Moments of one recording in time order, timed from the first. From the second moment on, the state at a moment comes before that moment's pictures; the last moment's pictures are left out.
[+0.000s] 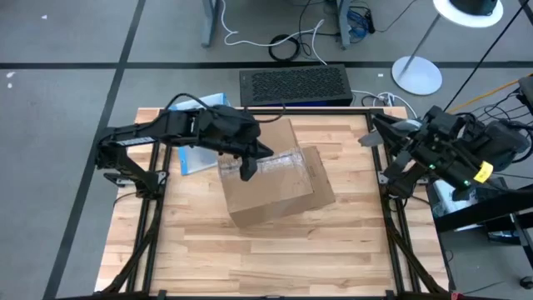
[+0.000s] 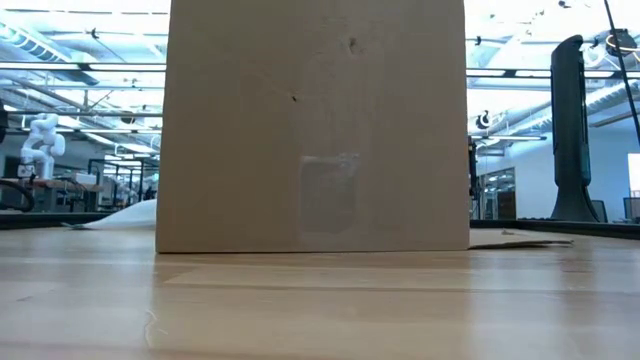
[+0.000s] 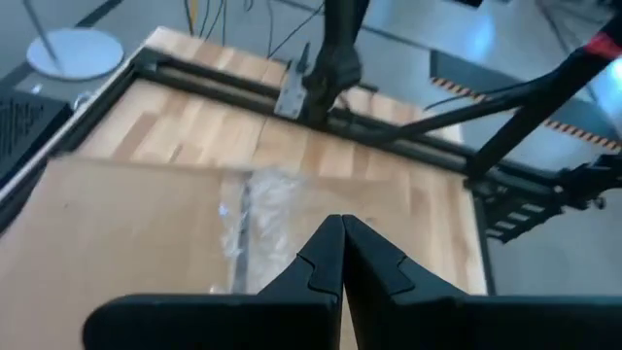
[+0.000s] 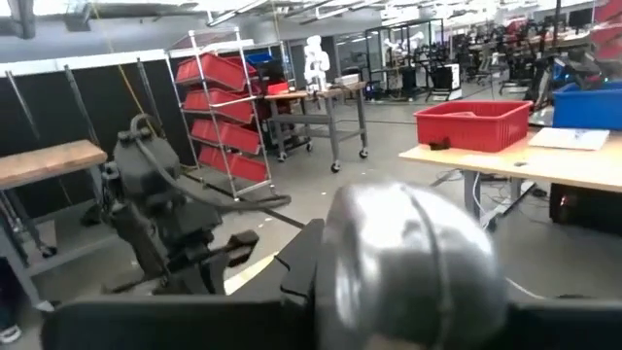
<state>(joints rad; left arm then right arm) 0.02 1.54 1.84 -0.83 0.04 -0.27 0.85 1.16 1.61 0.19 1.57 -0.43</state>
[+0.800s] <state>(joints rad) -0.01 1.53 1.87 -0.88 0.03 -0.31 0.81 1.30 1.80 -0.23 0.76 -0.22</state>
